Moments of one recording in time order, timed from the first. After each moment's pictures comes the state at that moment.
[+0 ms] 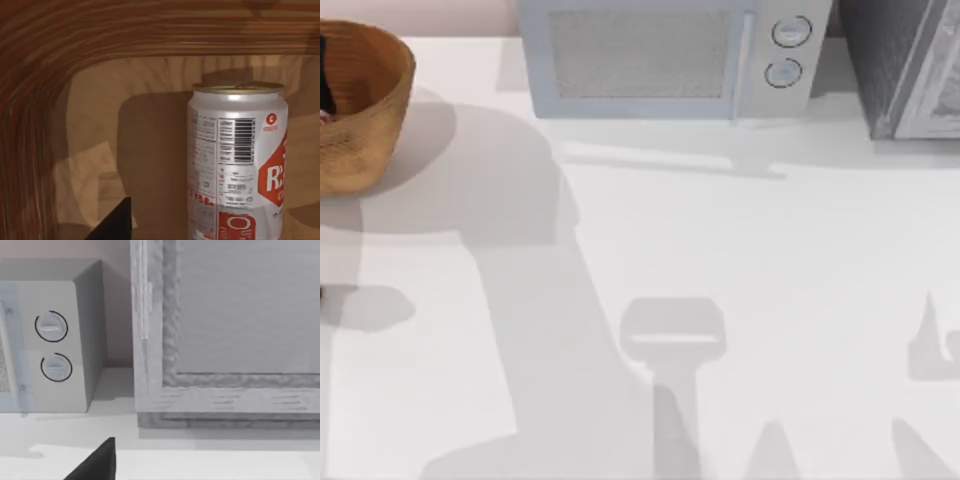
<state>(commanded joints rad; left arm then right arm) 0.26 2.57 2.50 -1.37 0.30 0.24 0.00 0.00 0.00 0.00 0.00 0.00</state>
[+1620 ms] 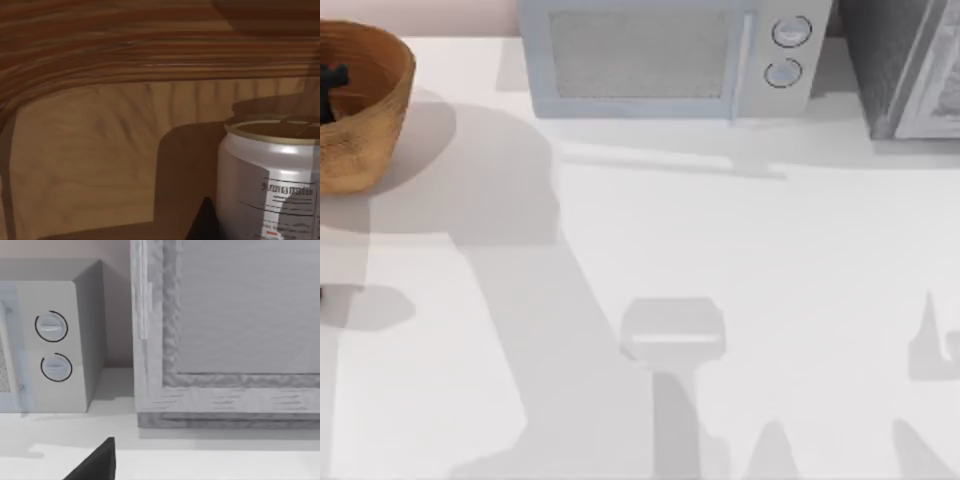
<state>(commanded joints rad) 0.22 2.60 2.32 -1.16 0.30 0.21 0.00 0.00 0.00 0.00 0.00 0.00</state>
